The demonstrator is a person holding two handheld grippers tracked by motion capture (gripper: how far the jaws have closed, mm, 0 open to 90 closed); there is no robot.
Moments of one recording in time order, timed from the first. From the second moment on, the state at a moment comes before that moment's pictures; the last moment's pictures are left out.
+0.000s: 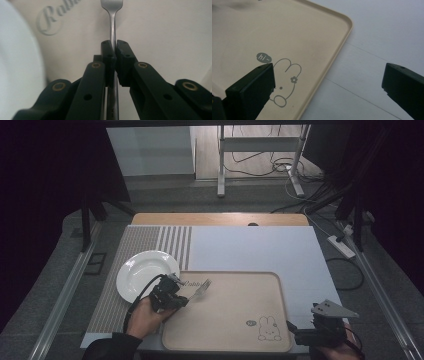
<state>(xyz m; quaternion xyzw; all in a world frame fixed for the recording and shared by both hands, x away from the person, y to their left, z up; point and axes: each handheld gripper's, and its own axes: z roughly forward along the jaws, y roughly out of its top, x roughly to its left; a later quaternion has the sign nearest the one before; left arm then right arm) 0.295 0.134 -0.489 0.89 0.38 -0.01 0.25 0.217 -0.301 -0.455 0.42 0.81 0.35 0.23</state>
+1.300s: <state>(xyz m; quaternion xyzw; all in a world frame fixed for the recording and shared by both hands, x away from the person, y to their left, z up) 0.292 0.090 -0.513 0.91 0.33 -0.01 0.26 0.219 -0.303 -0.455 0.42 0.80 0.35 0.23</state>
